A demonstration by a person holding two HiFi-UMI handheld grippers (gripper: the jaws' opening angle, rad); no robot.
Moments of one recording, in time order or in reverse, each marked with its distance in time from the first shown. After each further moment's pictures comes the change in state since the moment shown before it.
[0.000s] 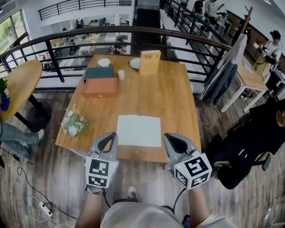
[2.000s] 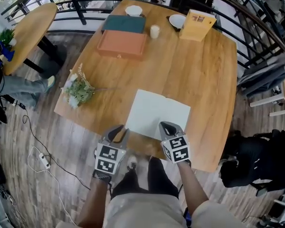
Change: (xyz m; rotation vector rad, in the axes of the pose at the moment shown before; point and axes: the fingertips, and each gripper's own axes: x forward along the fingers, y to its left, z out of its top) left arm 0.108 0.021 -0.223 -0.309 0.439 0.033; right arm 0.237 -0.015 -0.267 0.070 0.470 0.269
